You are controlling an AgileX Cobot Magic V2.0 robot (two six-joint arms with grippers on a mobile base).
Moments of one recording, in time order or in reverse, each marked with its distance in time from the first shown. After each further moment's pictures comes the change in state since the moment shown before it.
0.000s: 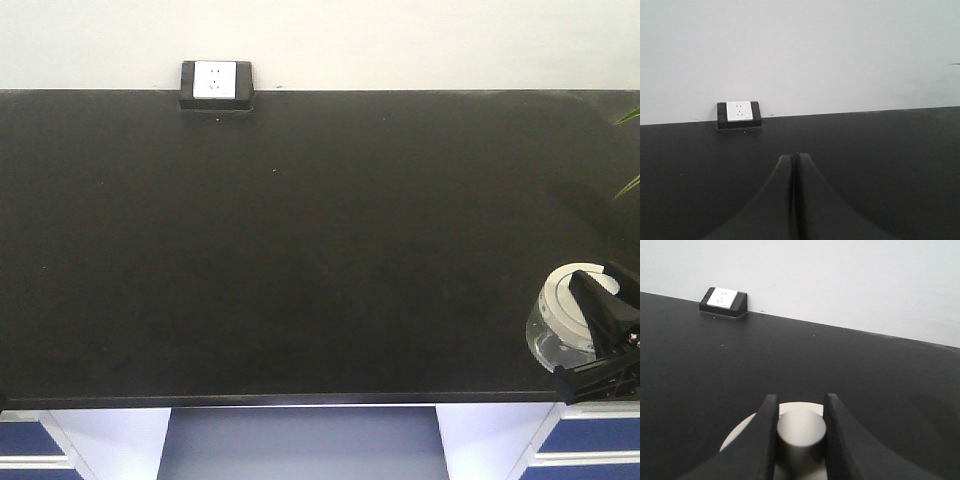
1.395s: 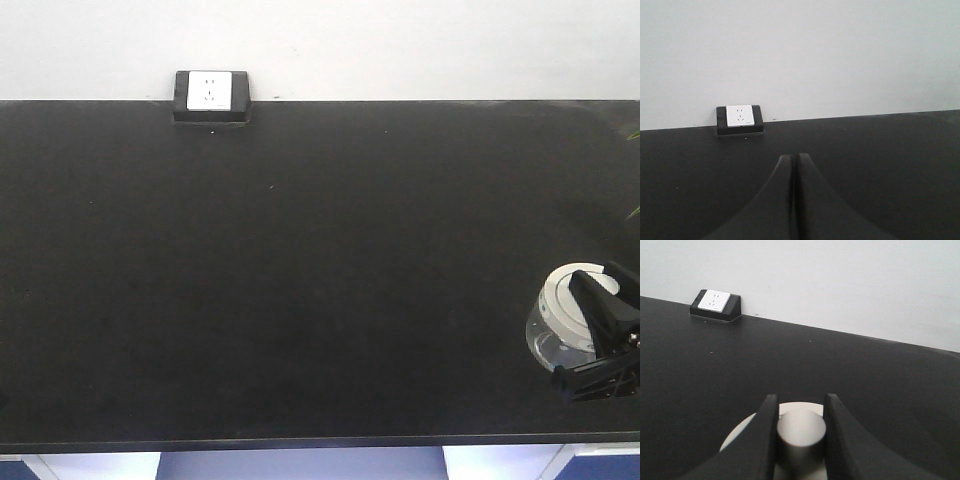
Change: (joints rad) left arm 0.000 0.000 0.000 0.000 0.000 0.000; right arm 0.000 0.000 0.000 0.000 0.000 0.000
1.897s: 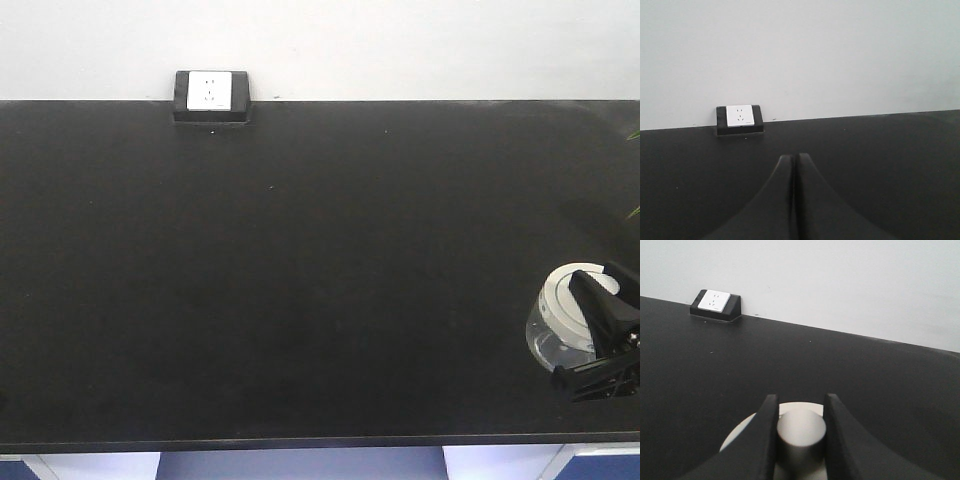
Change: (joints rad) left arm 0.000 0.000 0.000 0.000 0.000 0.000; right arm 0.000 0.000 0.000 0.000 0.000 0.000
